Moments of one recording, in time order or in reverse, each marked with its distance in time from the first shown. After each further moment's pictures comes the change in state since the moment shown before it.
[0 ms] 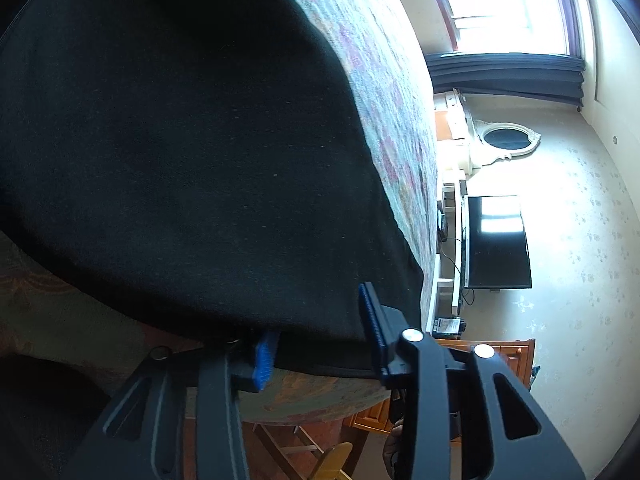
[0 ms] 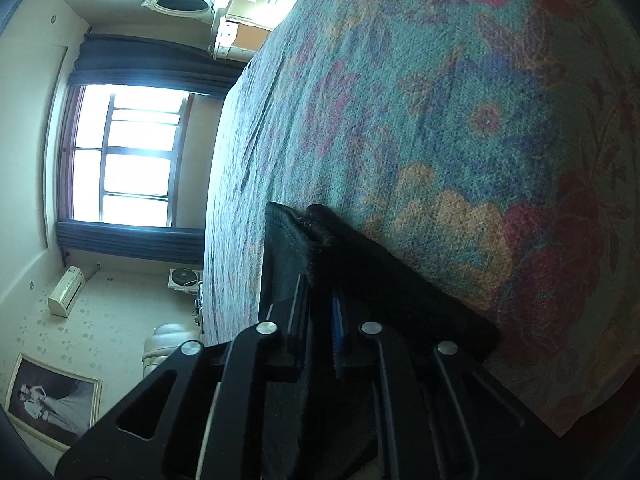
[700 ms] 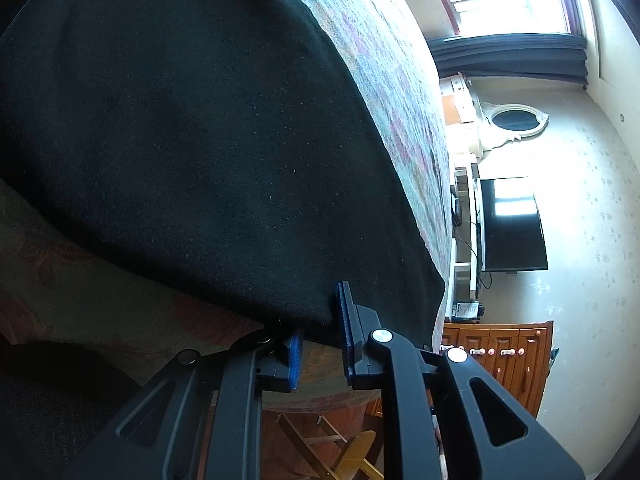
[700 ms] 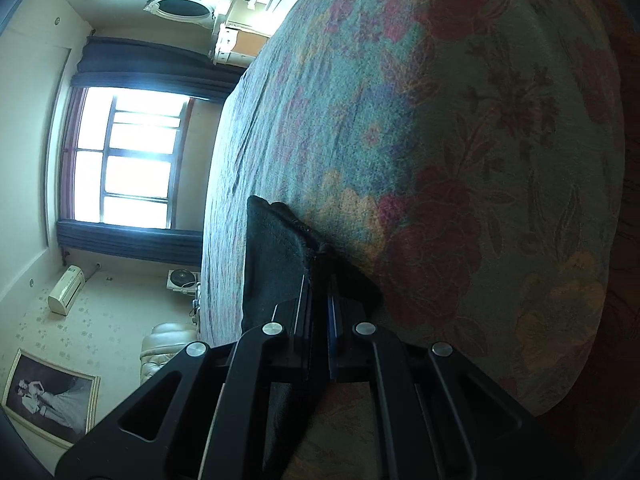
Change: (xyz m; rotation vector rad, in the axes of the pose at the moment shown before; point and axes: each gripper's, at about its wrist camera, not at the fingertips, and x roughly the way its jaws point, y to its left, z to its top) left arm -0.009 -0.001 -0.014 0.069 0.024 0.053; right arm -0.053 -0.037 -0.009 -0.002 -0.019 -0.011
